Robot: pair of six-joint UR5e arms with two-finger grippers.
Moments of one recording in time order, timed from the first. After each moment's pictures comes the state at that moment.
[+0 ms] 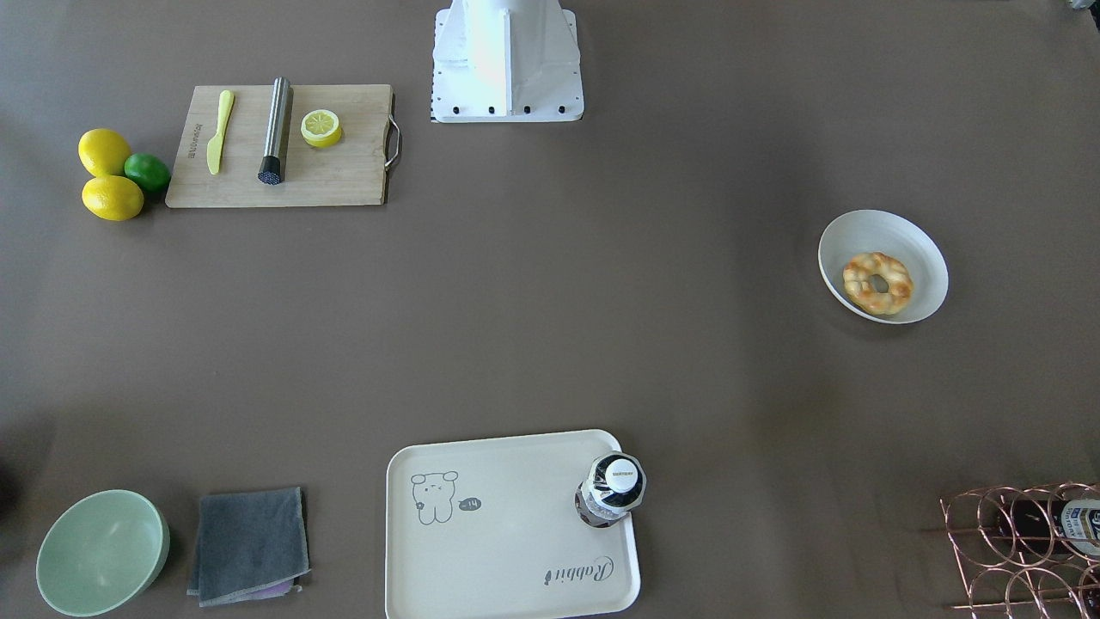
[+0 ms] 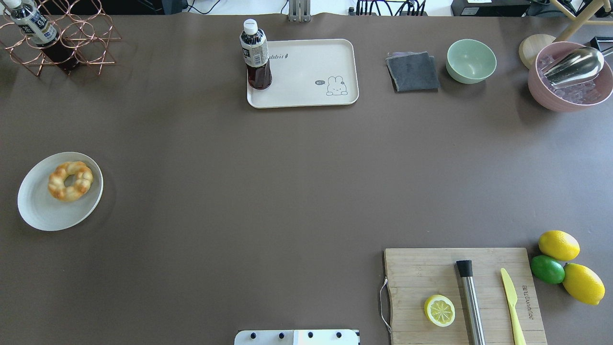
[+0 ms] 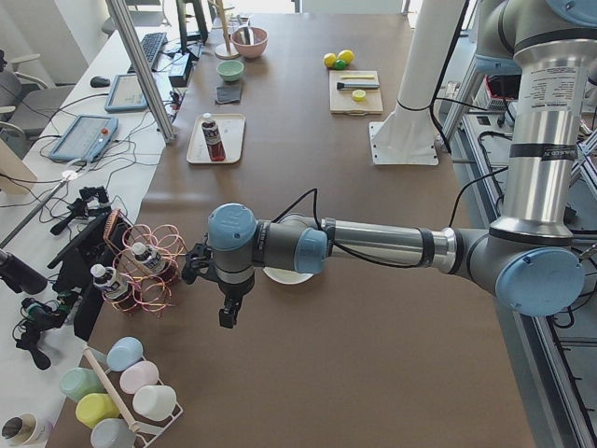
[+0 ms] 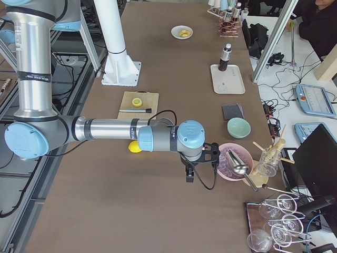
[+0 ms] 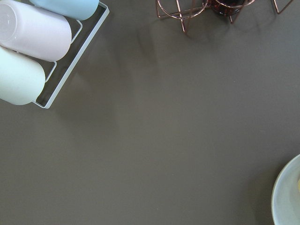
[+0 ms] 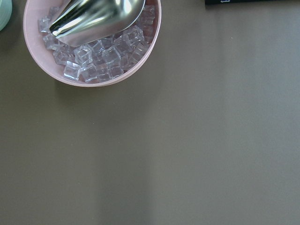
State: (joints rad) left arm -1.61 -1.61 -1.62 -1.62 -2.33 0.11; right arm 1.65 -1.61 1.66 -1.57 2.43 0.02
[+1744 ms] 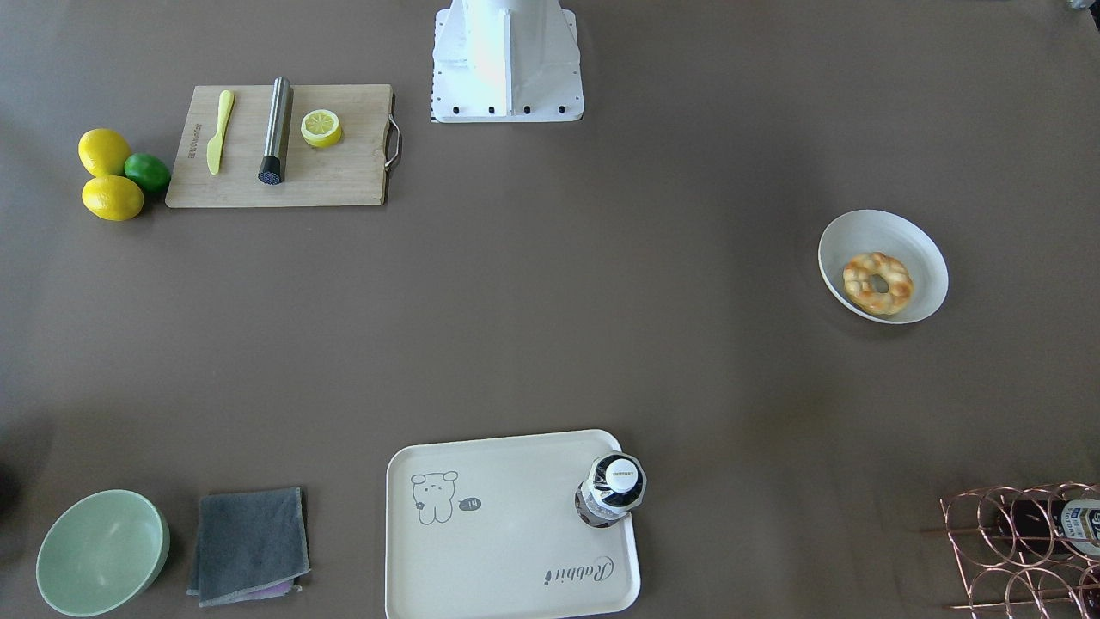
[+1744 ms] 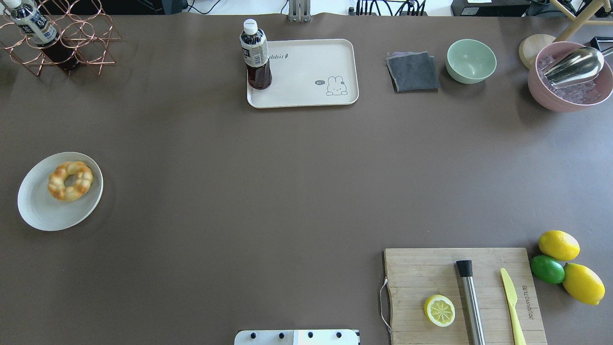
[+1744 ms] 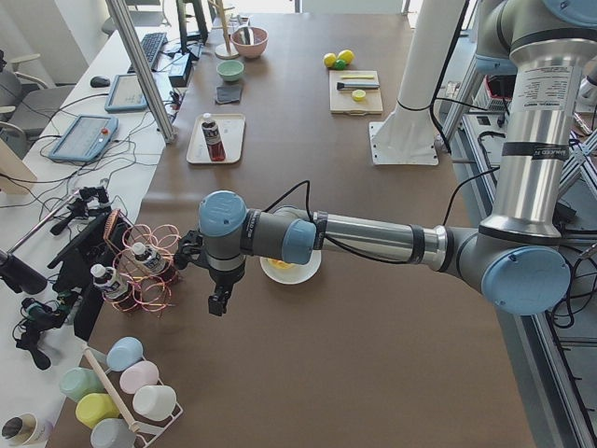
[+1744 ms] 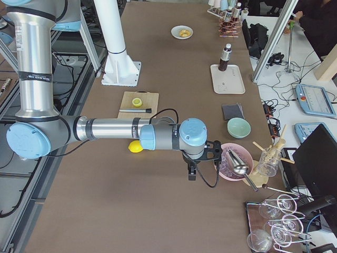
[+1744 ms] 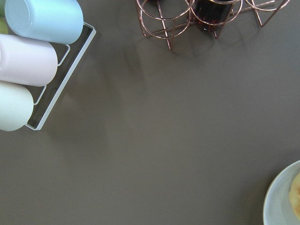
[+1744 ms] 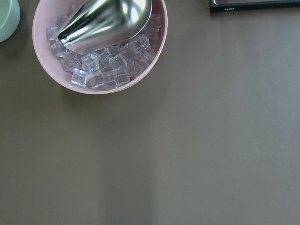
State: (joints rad) left arm -1.58 -1.65 -1.61 -1.64 -2.32 0.11; right arm 1.65 -1.60 1.66 -1.57 2.44 0.03
